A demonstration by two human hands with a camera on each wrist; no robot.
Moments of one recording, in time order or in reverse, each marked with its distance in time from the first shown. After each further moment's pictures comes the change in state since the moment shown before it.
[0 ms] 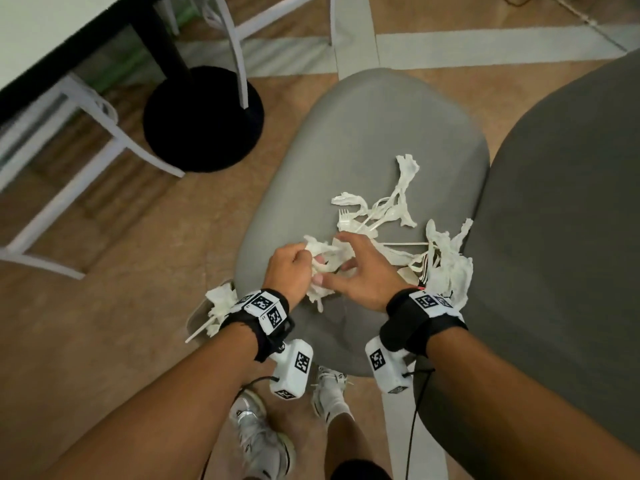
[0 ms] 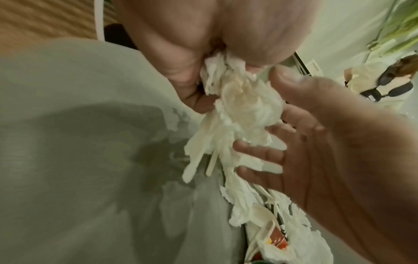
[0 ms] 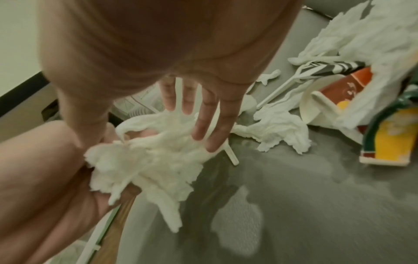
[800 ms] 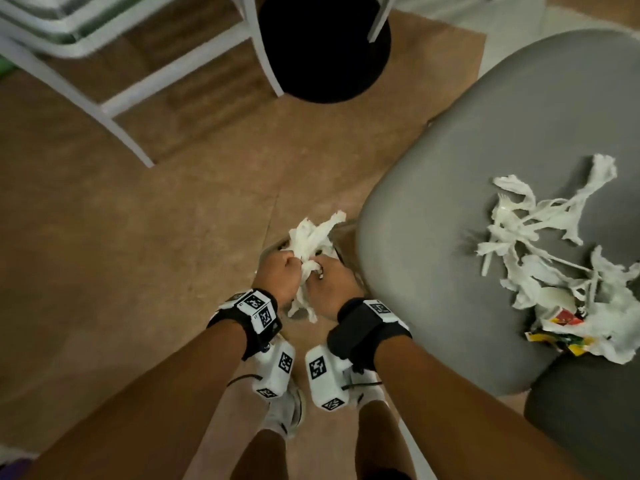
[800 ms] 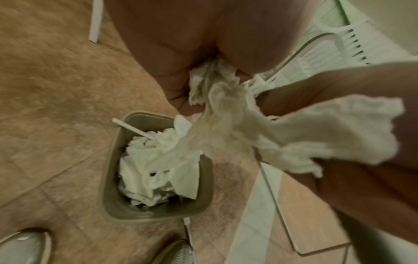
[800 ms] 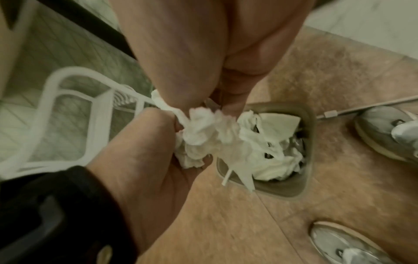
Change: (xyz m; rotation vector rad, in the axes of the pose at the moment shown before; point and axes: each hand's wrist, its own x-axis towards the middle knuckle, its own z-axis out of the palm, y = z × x) left_hand -0.030 -0.216 -0.126 -0.030 0.172 -0.315; right_hand 0.038 -0.037 0.281 -0.186 -0.314 0.134
